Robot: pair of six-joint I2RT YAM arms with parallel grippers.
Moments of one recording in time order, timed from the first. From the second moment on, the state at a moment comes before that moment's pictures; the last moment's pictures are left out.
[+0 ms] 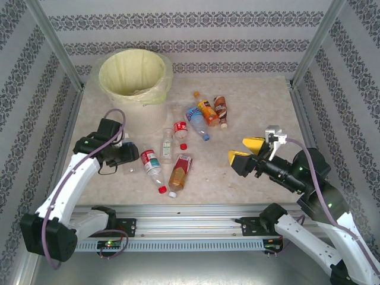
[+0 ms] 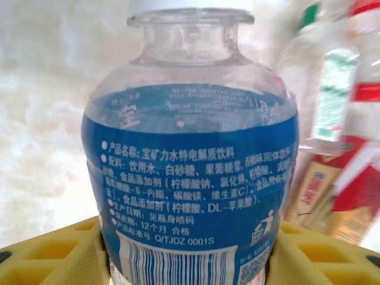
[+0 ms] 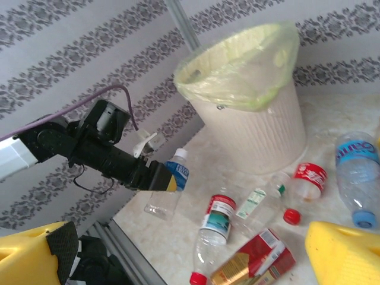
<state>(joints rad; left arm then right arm) -0.18 1.07 1.01 -1.06 0.11 -0.47 0.61 0.49 0.96 -0.56 -0.31 0.48</state>
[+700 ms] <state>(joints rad) -0.18 1.31 1.74 -1.09 0.08 -0.29 0.61 0.50 0.97 -0.42 -0.38 0.51</state>
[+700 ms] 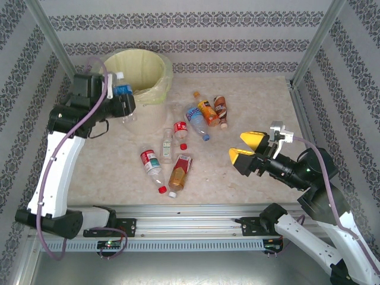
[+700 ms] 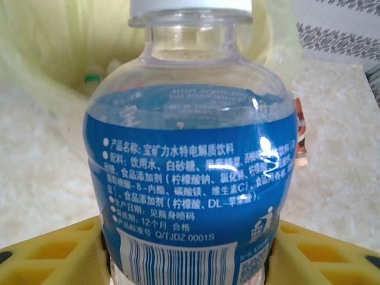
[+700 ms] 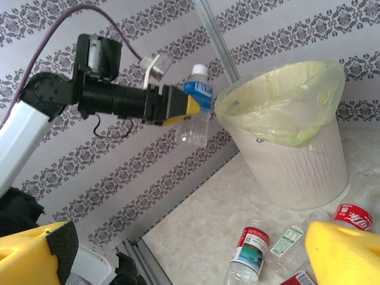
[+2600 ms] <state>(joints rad) -0.15 2.03 2.54 -1.25 -0.02 -0.15 0.61 0.52 1.00 -0.48 -0.33 0.53</state>
